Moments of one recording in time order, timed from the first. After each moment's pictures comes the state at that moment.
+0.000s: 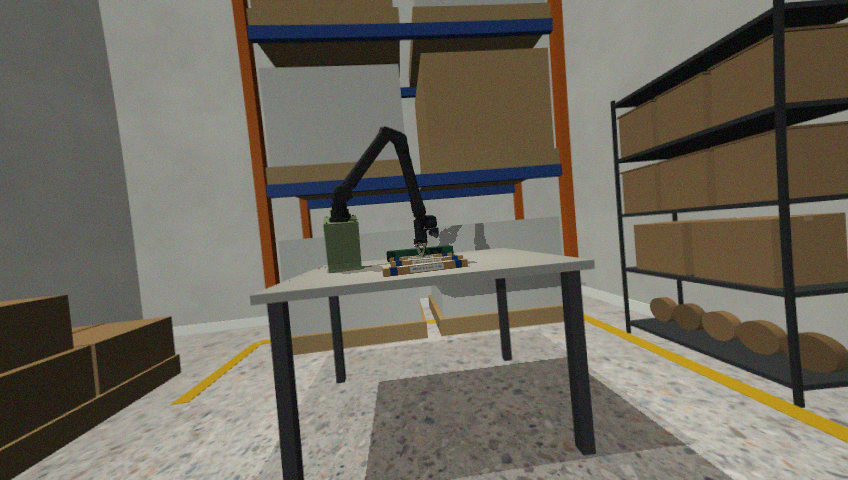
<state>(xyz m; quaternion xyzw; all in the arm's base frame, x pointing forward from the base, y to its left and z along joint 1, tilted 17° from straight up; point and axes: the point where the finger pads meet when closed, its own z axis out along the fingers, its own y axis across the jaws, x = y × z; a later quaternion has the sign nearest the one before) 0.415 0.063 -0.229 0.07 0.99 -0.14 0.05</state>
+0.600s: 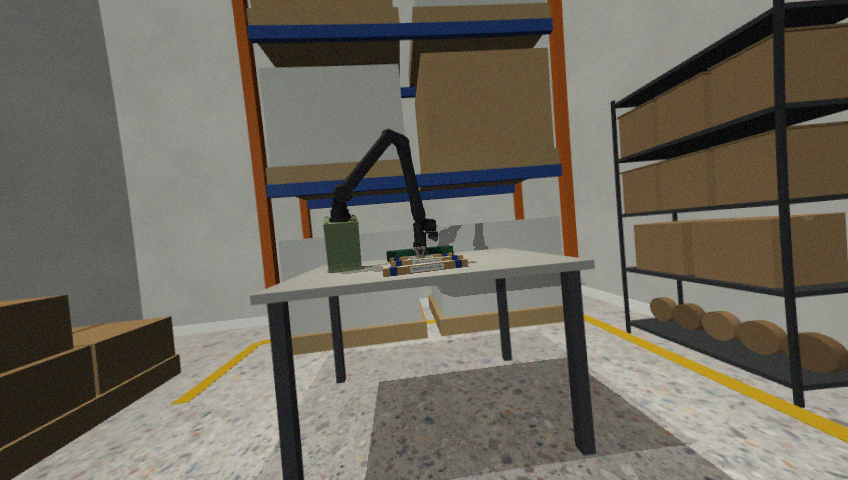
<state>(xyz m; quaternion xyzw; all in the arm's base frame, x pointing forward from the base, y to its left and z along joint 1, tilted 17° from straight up) 0.409 0.058 -0.246 0.07 0.99 -0.14 0.04</state>
